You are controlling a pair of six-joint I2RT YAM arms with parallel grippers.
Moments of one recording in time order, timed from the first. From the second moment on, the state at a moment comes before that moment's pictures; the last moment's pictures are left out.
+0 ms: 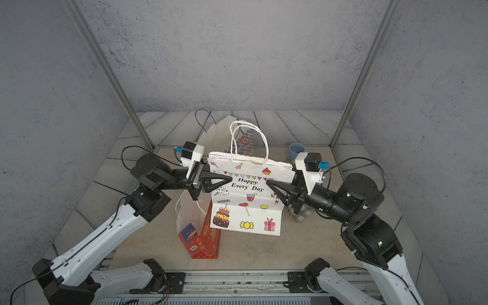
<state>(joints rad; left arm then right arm) -0.69 1.14 1.20 0.27 0.98 -0.38 0.54 0.78 1.35 -0.58 -0.49 0.08</state>
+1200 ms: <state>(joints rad) -0.69 1.16 1.23 0.31 0.97 -0.49 0.54 0.73 1.24 -0.53 -0.63 0.09</state>
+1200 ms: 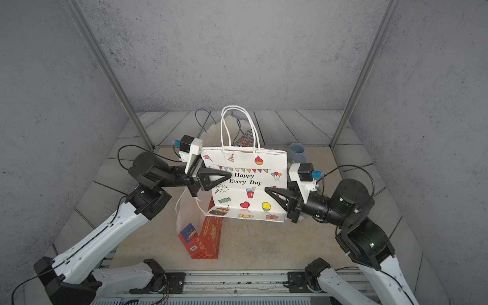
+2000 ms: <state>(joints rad) -0.63 1.19 1.19 0.29 1.06 -0.54 0.54 0.74 1.25 -0.42 -0.66 0.18</state>
